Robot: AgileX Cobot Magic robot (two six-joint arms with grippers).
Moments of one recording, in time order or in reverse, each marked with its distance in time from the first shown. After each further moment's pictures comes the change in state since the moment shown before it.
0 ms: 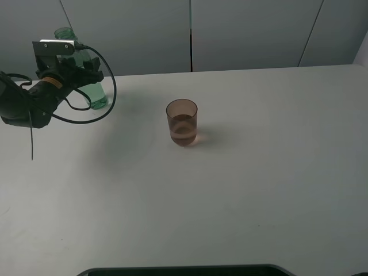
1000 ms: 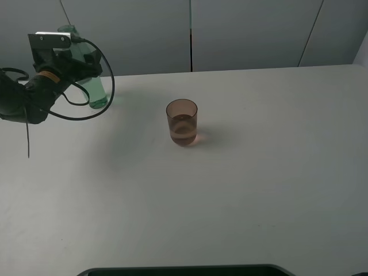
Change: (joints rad) left arm 0.001 -0.050 0.000 0.018 0.015 -0.015; right arm 0.000 0.000 0.000 0.000 0.000 0.000
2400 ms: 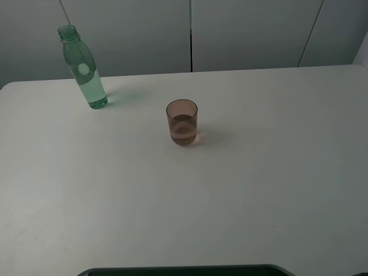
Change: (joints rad) left arm 0.262 -0.607 -0.499 -0.065 2.099 -0.034; right arm 0.000 0.000 0.000 0.000 0.000 0.000
